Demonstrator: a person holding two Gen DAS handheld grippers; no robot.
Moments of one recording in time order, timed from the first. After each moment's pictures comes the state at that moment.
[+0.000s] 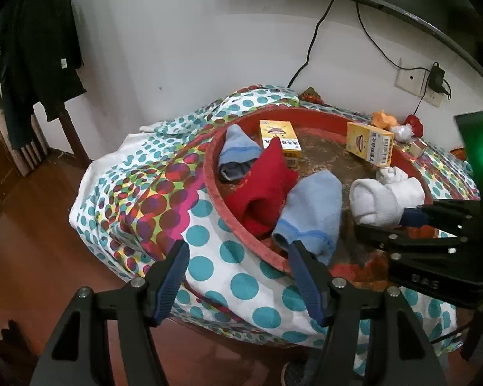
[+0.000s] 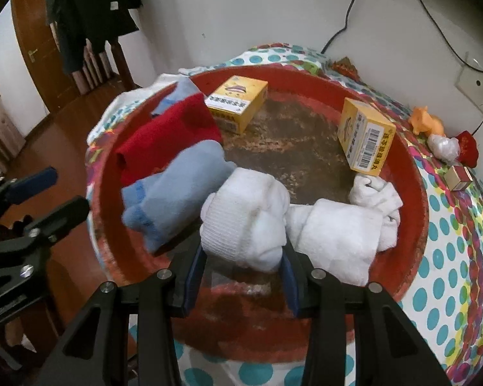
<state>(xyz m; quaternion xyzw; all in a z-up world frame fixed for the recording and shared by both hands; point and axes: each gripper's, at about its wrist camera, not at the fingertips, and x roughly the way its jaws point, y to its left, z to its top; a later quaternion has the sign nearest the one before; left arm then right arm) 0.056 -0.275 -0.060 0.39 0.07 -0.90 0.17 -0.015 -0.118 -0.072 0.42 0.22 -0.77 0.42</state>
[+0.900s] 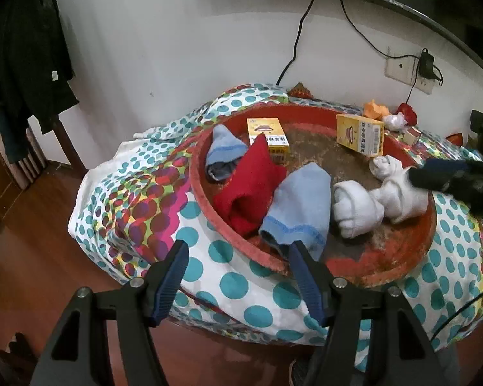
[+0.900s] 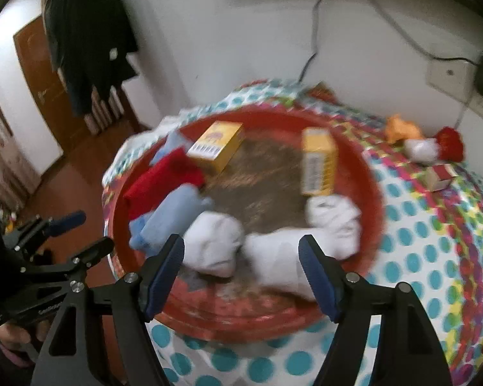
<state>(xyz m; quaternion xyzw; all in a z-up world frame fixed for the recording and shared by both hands) 0.052 -0.263 -0.063 0.39 0.04 -0.91 0.16 -0.045 -0.054 -0.027 0.39 0.12 -0.80 0.45</state>
